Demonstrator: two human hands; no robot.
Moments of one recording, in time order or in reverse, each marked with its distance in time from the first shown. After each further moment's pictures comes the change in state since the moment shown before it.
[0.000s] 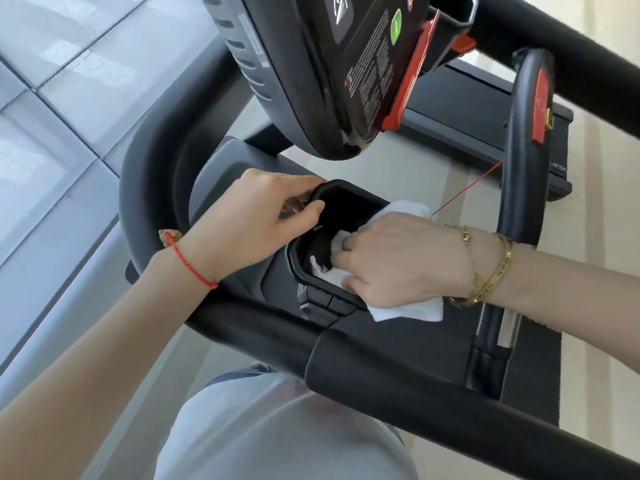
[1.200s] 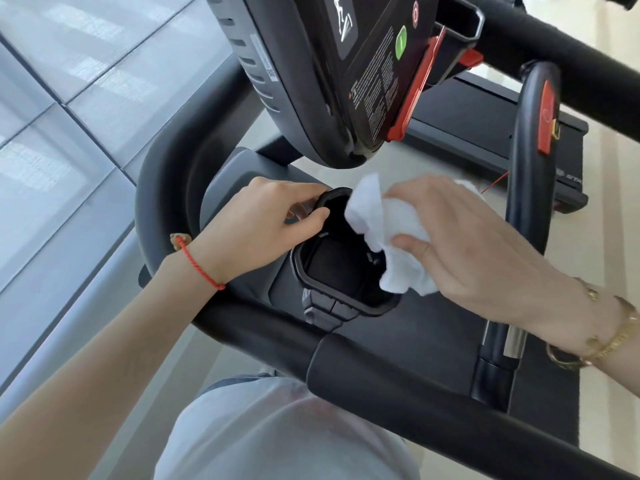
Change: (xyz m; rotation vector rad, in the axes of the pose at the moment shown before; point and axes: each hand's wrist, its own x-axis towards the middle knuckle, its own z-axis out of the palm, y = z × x) left_hand -0.001 -0.004 0.002 -0.050 -0.017 -0.053; right_hand -0.058 0.012 0.011 0.370 0.791 0.160
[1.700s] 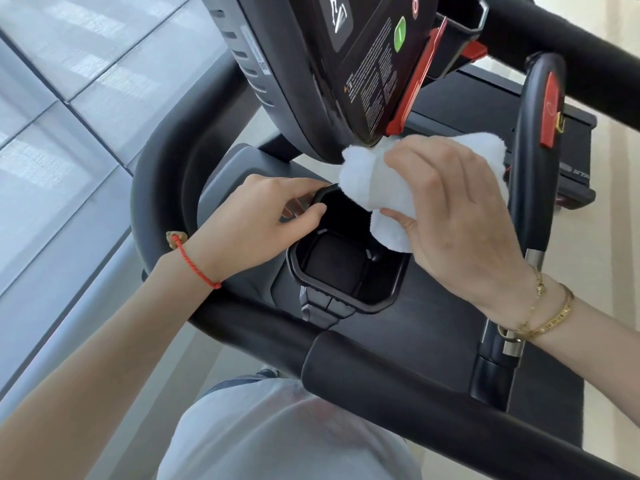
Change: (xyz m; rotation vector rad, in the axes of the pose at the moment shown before) left_hand -0.002 0.005 0.000 0.008 0.030 0.019; right_hand 0.013 0.007 0.025 -0.360 0.462 -0.096
